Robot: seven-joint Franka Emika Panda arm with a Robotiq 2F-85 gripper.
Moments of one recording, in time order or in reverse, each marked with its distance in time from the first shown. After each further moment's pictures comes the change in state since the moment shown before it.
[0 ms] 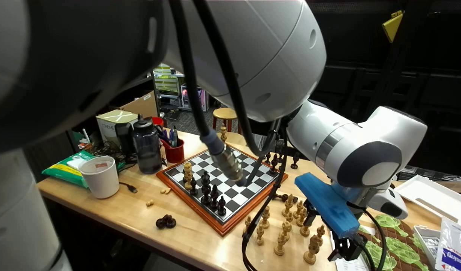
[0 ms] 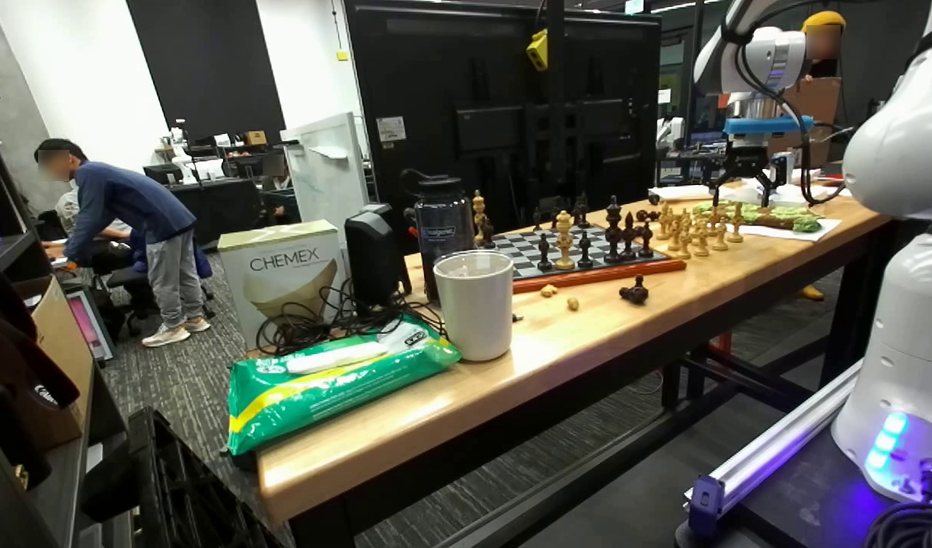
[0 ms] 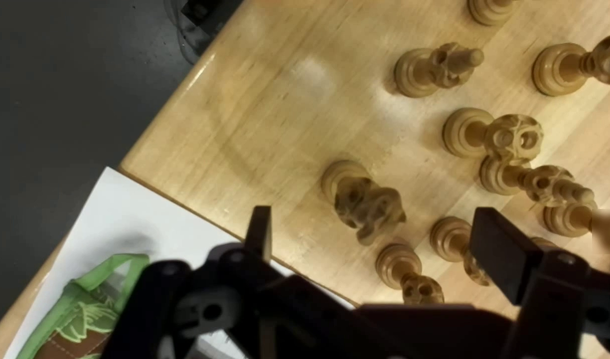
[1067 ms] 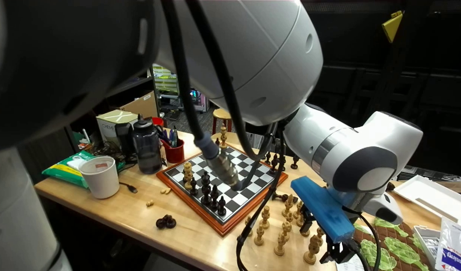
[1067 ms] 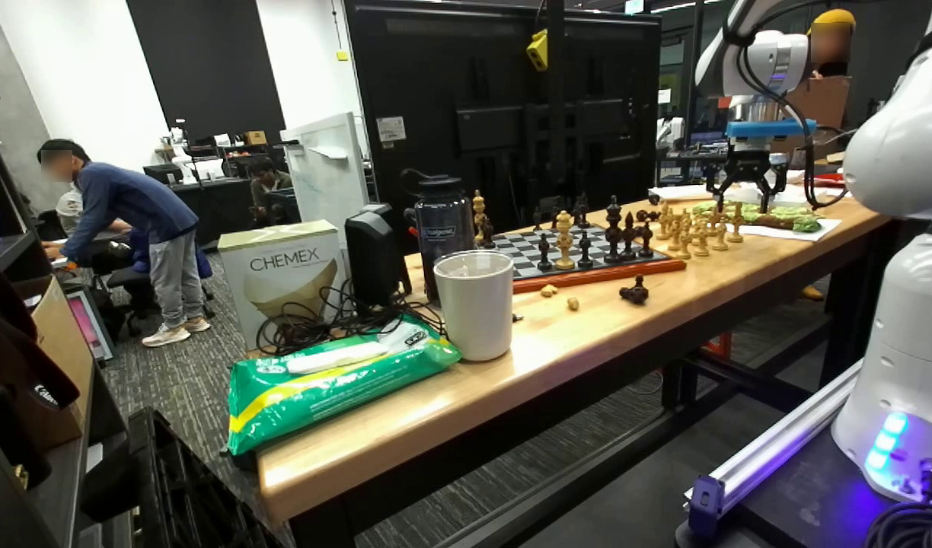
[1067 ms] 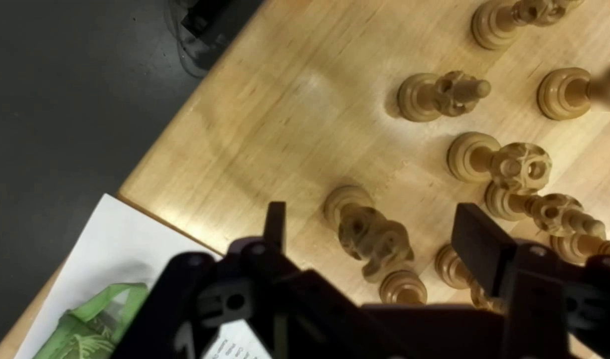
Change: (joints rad) arm 0.000 -0.013 0.000 -0.034 0.000 0.002 0.000
